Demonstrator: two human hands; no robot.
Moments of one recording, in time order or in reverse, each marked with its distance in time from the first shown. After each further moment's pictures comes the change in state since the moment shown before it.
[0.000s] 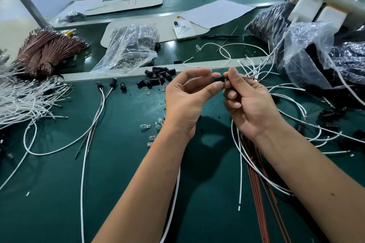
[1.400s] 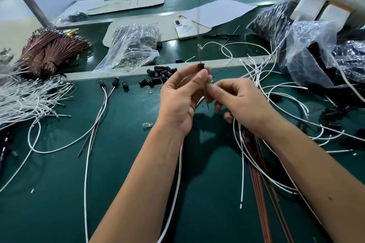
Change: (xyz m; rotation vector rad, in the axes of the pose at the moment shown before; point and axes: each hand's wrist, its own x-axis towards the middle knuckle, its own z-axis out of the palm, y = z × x) left_hand 0.005 0.012 -0.008 -0.322 0.012 -0.145; right_hand 0.000 -0.001 -0.007 -0.868 -0.272 -0.172
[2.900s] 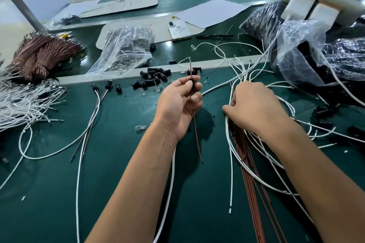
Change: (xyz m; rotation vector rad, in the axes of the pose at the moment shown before) left_hand 0.006 -0.004 0.000 0.098 0.042 -0.219; right_hand -0.002 -0.008 -0.019 -1.140 0.169 0.257
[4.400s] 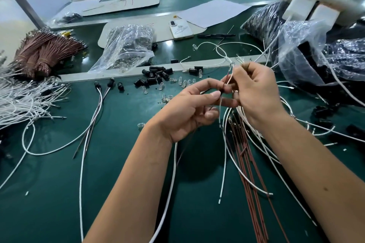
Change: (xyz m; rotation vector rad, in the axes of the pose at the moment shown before) left_hand -0.009 0.002 -0.010 0.297 -0.517 -0.172; right_hand 0.004 -0.009 0.001 1.425 0.142 0.063
